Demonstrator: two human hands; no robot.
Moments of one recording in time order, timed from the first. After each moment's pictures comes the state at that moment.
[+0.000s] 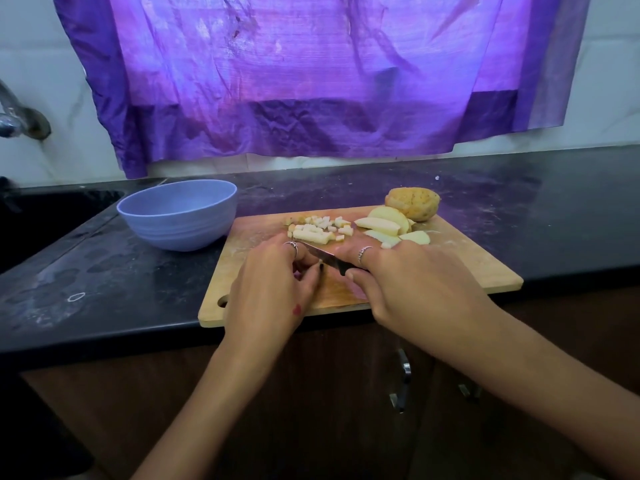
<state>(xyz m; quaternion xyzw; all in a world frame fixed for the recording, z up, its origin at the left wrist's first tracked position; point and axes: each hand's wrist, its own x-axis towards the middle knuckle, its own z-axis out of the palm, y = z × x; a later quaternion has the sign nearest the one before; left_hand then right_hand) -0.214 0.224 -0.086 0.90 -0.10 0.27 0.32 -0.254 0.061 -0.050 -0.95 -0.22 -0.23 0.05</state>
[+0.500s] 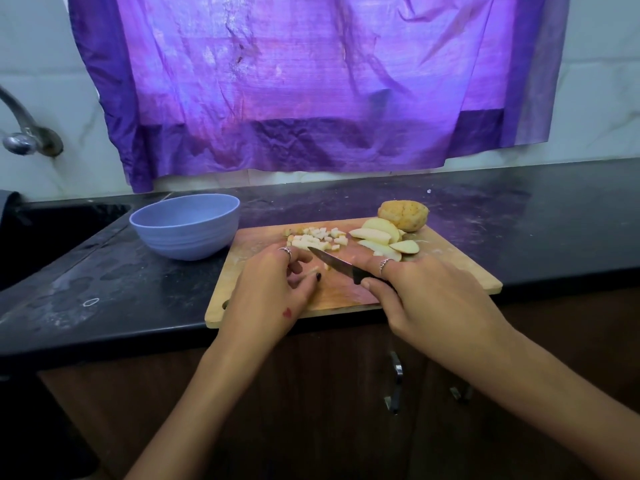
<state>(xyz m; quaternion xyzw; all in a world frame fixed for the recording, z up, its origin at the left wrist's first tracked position) -0.228 0.227 -0.072 0.93 -0.10 0.23 0.27 -0.274 0.042 -0.053 -0.94 -0.20 -0.26 0.09</state>
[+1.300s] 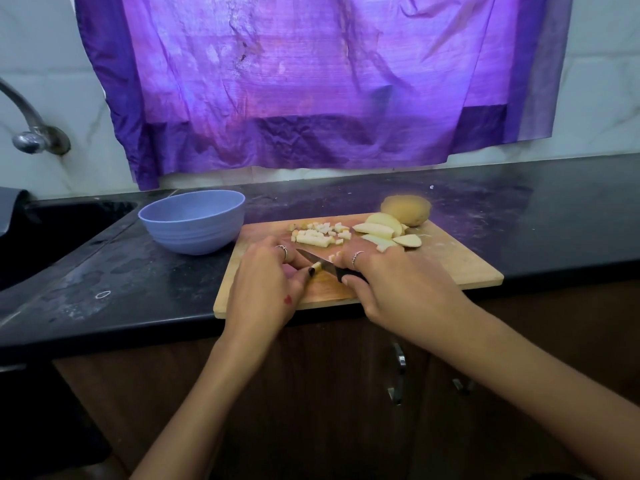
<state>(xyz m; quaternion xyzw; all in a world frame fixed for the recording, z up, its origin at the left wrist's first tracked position) -0.233 0.229 -0.072 0.91 -0.06 0.26 0.31 -0.264 0.065 -0.051 -0.94 -0.22 -0.24 0.06</state>
